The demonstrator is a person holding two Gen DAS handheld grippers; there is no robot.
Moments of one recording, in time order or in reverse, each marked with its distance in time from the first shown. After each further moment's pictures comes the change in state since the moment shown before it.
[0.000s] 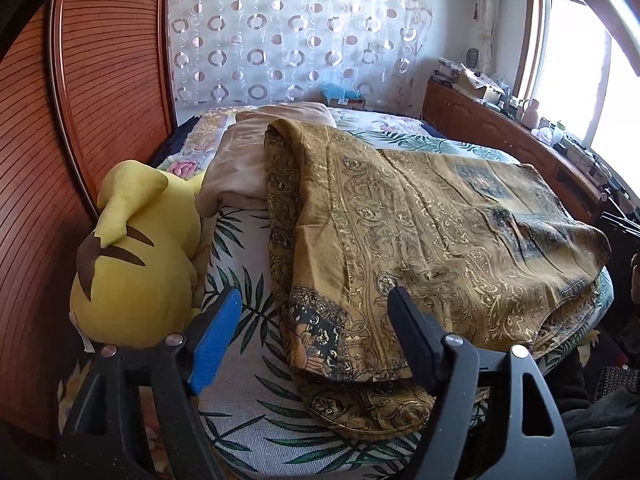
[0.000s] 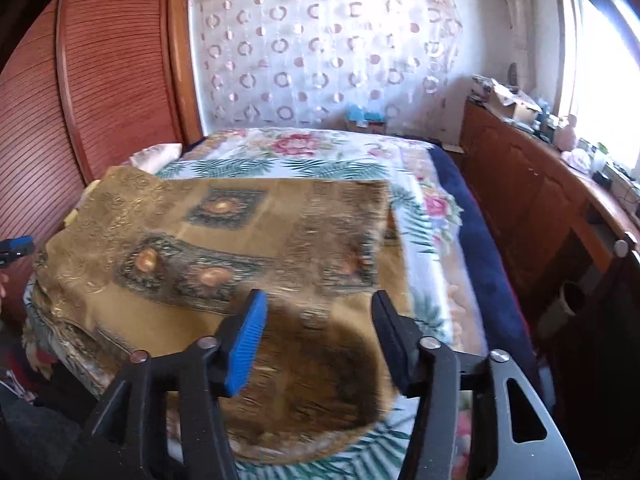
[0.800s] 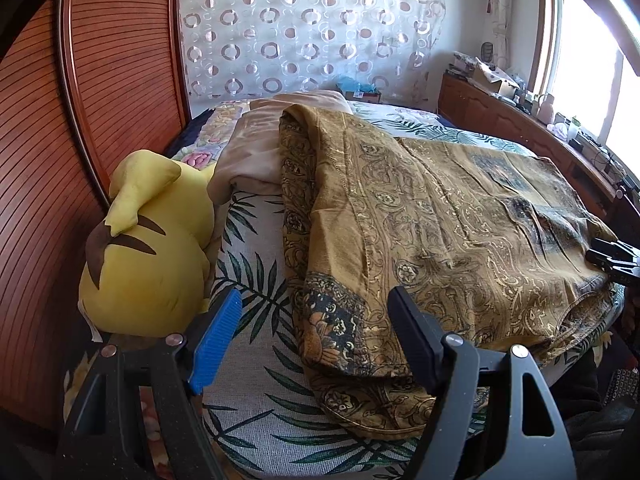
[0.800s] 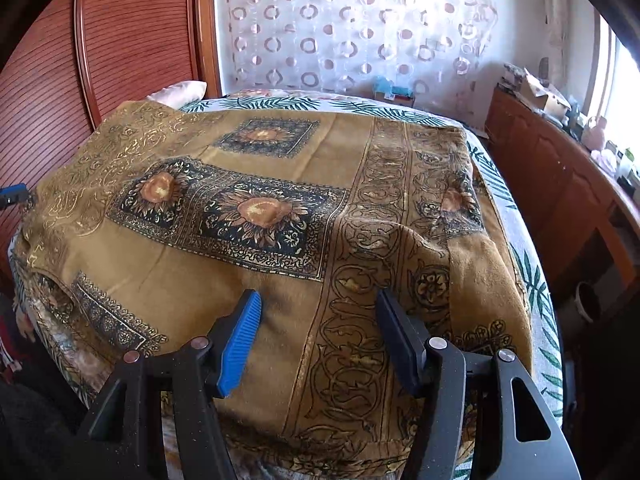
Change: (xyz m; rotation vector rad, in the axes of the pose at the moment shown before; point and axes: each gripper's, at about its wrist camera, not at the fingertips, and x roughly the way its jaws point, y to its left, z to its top) left arm 0.009 0.003 -0.006 -0.013 0.019 0.051; right arm 0.071 0.033 -0.029 -0.060 0.099 0.025
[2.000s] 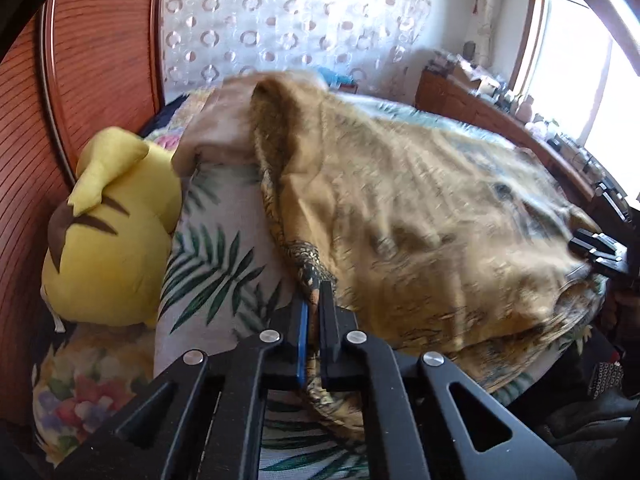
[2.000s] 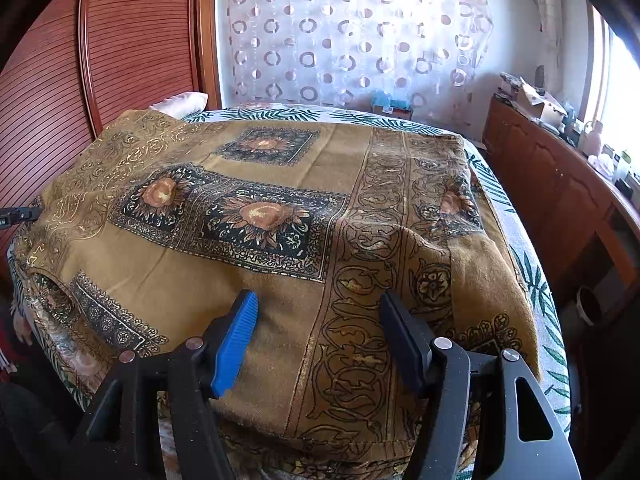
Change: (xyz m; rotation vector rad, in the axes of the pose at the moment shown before) left arm 0.016 -0.004 -0.013 -0.015 0.011 -0.128; right arm -0.003 0.004 -0.020 -0.005 -0.053 -0.004
